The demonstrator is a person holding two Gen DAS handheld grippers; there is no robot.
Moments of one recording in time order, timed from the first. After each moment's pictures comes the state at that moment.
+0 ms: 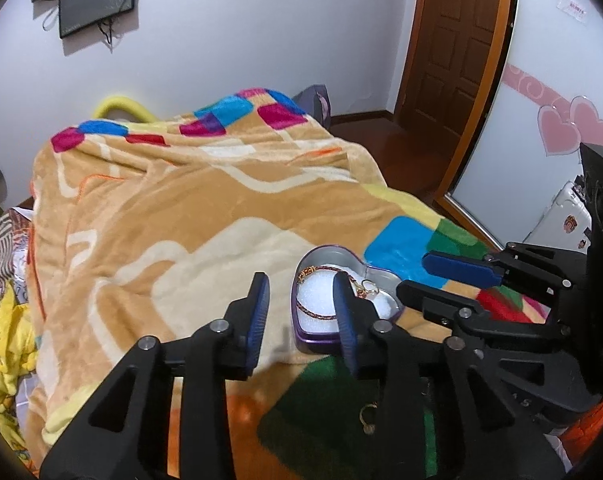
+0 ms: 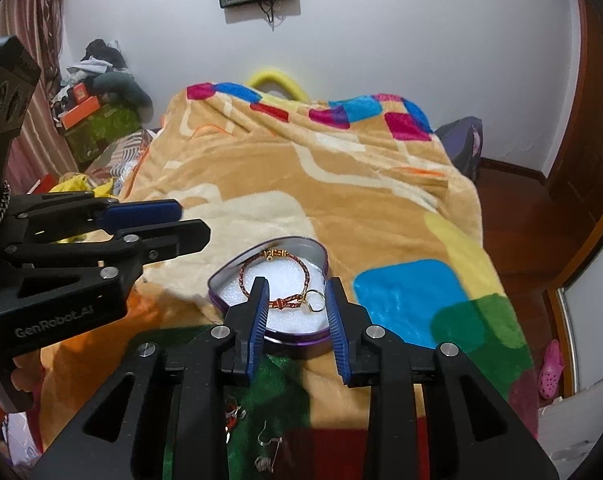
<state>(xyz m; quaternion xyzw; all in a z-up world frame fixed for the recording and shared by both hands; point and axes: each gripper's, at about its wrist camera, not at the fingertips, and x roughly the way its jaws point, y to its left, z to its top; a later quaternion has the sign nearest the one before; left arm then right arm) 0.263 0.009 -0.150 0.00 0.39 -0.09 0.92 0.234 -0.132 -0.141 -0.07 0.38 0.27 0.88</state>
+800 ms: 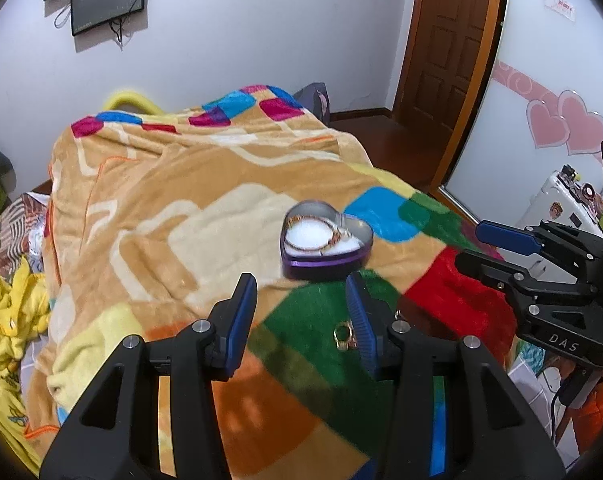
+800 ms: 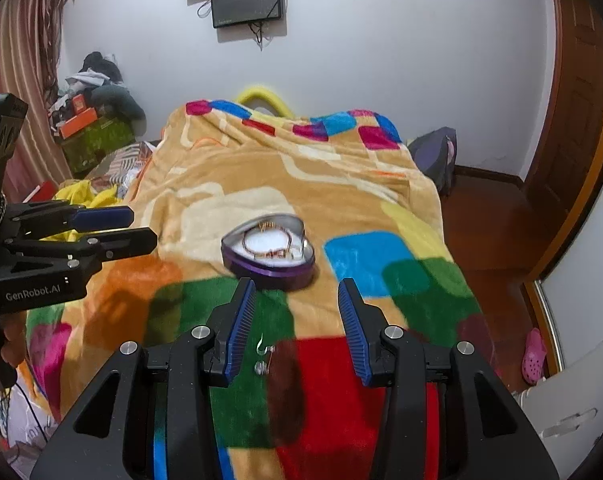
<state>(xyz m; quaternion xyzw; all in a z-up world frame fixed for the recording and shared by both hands) 0.188 0.004 -0.141 0.00 0.40 -0.08 0.91 0.175 -0.170 -0.125 -0.07 0.36 0.25 0.90</state>
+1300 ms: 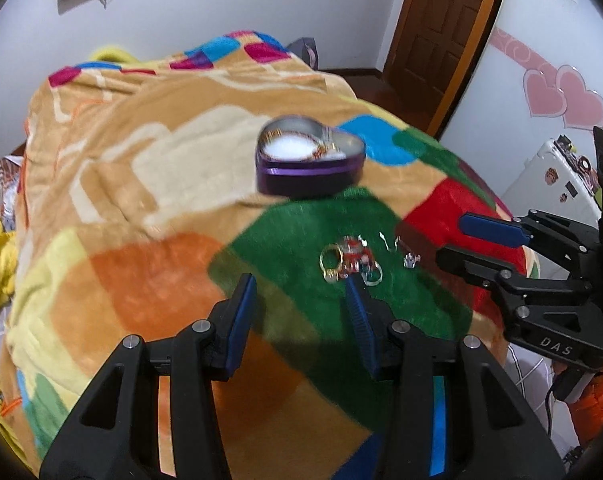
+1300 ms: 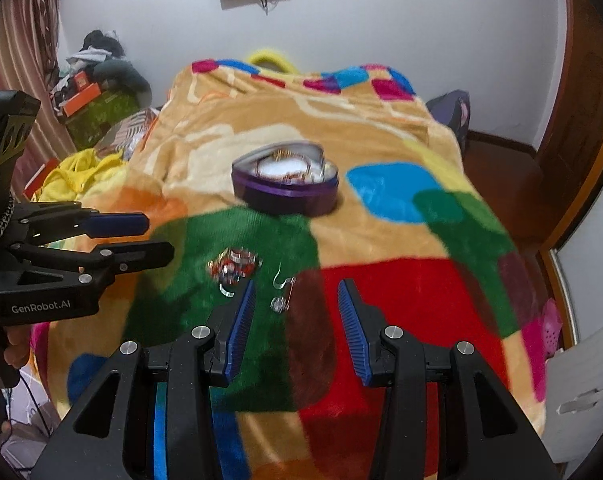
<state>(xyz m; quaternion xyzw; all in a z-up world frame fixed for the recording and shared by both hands) 0.178 -0.005 -0.203 -0.02 0.47 -0.11 0.88 0.157 -0.170 -0.176 -0.06 0.41 0.26 0.87</state>
